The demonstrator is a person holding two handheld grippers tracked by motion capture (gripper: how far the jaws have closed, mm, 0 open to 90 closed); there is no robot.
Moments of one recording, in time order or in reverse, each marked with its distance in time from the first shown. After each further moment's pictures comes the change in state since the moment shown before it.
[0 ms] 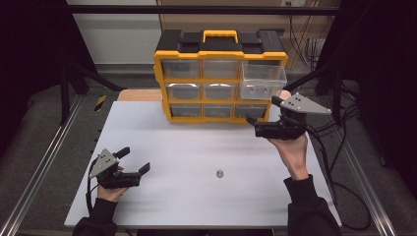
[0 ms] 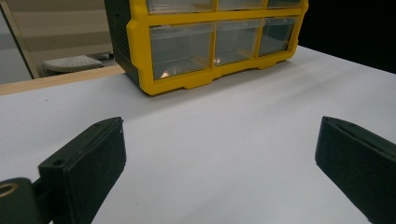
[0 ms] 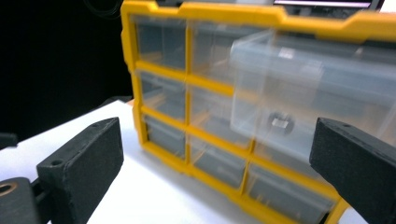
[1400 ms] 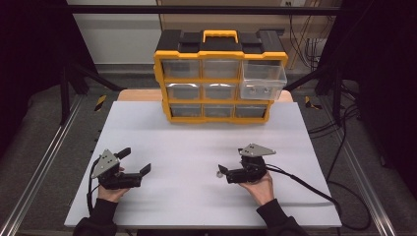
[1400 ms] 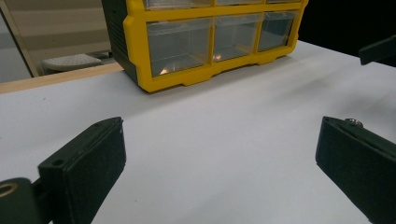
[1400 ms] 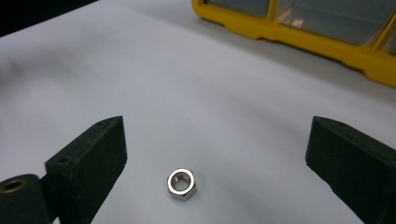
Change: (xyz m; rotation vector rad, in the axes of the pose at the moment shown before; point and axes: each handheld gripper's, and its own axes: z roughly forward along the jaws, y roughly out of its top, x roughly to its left) left arm -0.002 -0.001 0.001 0.014 0.000 0.015; right arm 0.059 -0.147 0.047 0.321 0.159 0.047
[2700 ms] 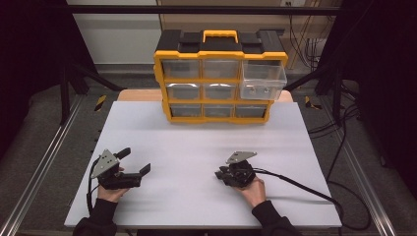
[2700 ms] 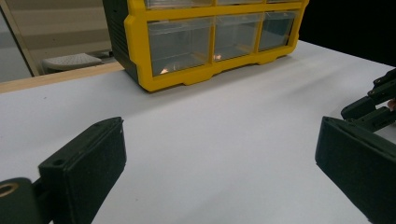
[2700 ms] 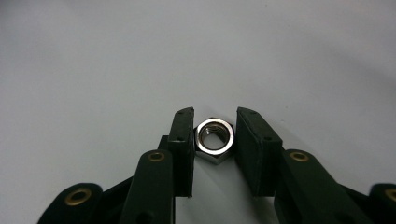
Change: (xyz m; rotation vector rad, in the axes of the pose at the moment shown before) left arm 0.000 0.000 0.000 0.001 0.001 -0.003; right arm 0.005 -0.026 0.040 0.214 0.130 -0.071
